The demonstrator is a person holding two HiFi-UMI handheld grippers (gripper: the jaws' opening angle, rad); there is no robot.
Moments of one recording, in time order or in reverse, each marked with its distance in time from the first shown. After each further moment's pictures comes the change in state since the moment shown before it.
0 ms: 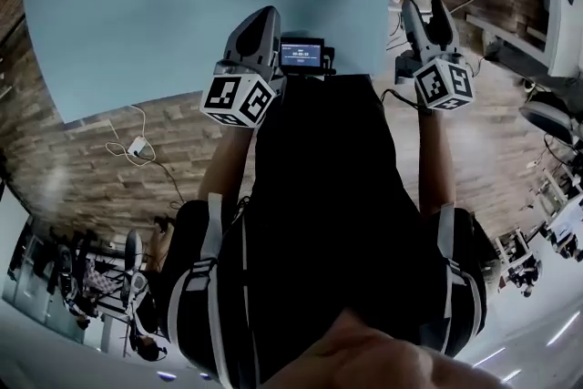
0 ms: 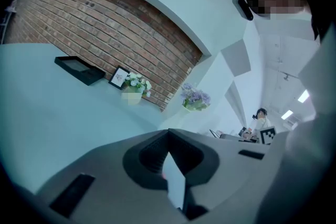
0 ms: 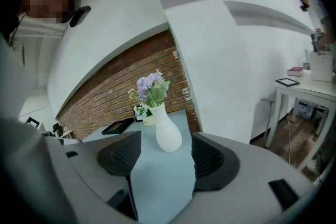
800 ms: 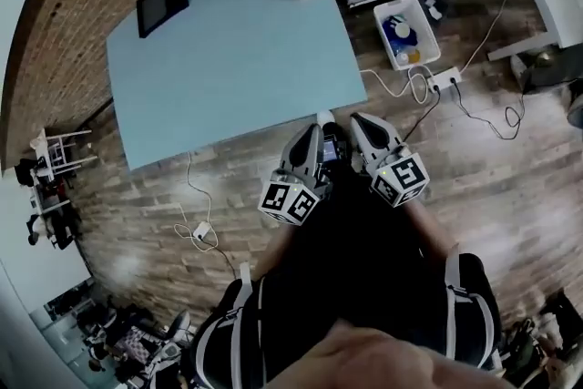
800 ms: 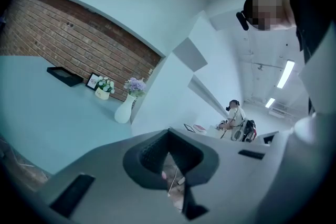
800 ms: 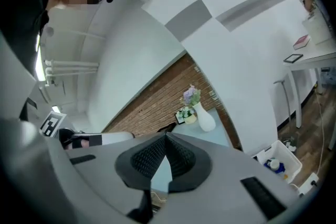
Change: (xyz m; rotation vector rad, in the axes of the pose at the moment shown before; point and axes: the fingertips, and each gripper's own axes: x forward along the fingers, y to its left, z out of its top) left arm -0.155 -0.264 -0.161 0.128 -0.054 -0.132; right arm -0.289 0.085 -0.083 0.123 -0.130 0.374
